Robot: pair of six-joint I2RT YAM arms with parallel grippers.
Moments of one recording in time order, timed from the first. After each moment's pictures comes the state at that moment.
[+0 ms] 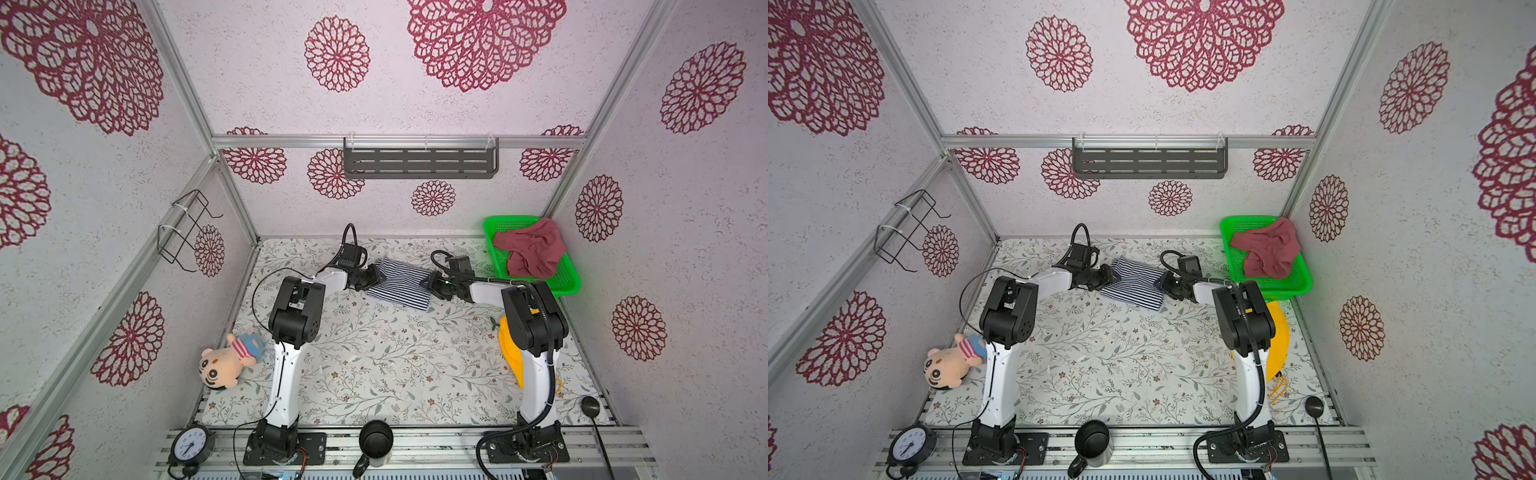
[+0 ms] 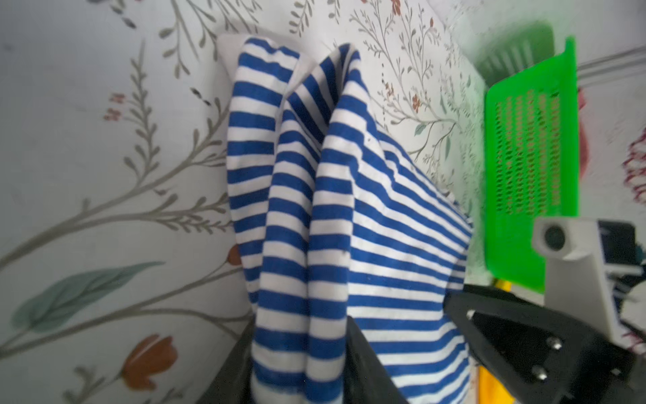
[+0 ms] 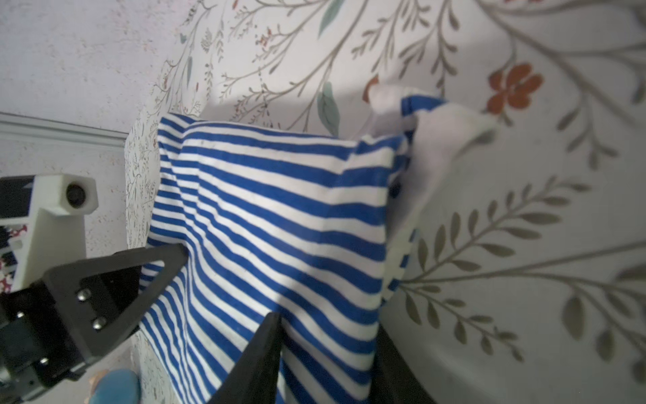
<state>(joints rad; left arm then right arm) -0.30 2.33 1.64 -0.17 0.45 -0.60 0.33 2.14 1.32 0.05 -0.39 0.77</state>
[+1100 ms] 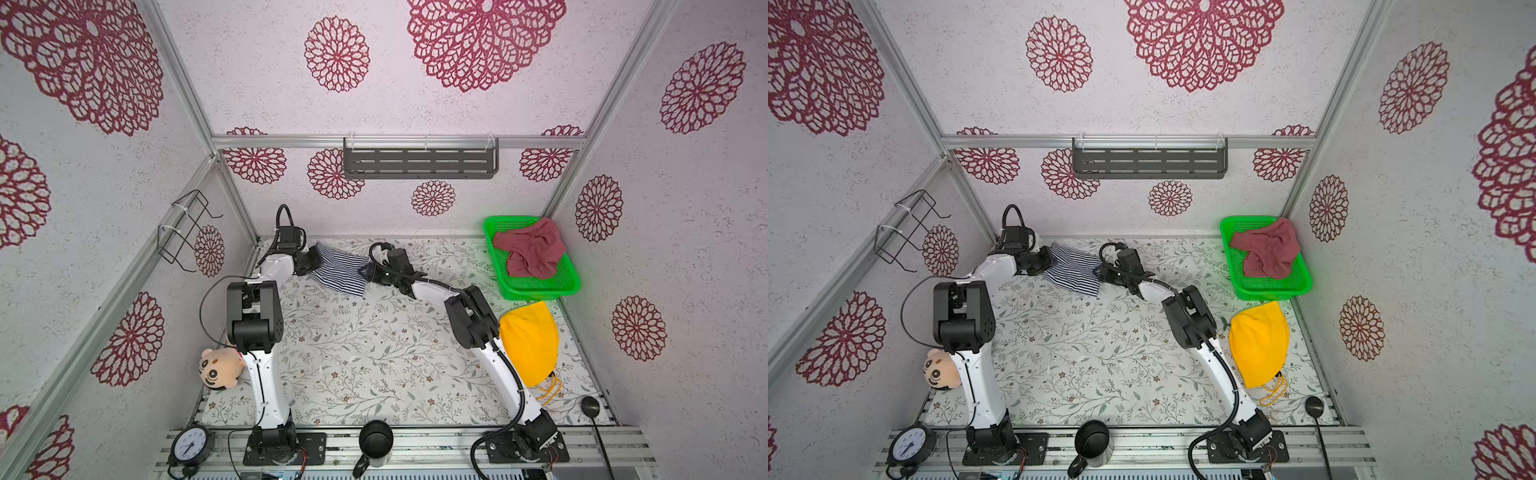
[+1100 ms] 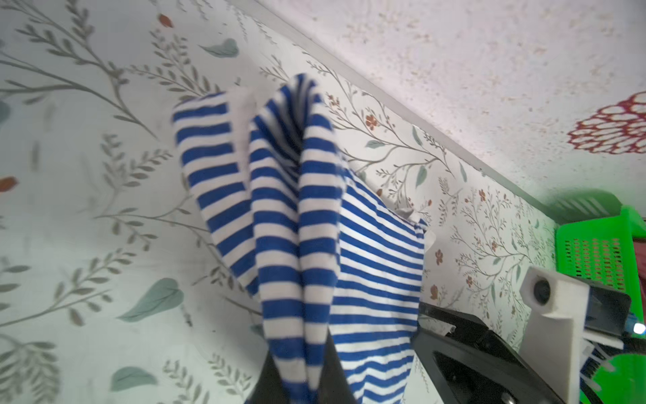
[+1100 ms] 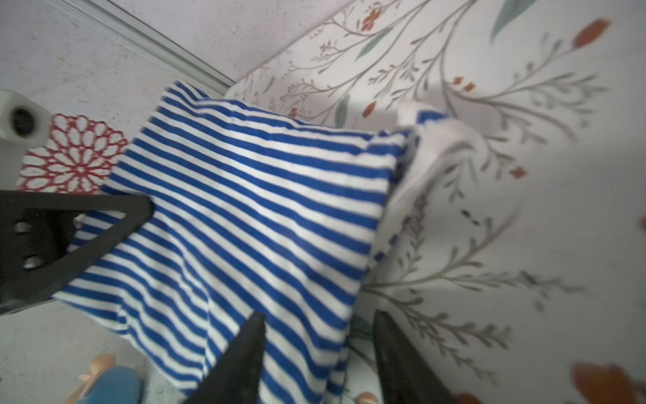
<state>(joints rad) 0.06 2.16 1.67 -0.39 0.30 -0.40 0.61 2.64 2.09 0.14 -0.37 0.77</state>
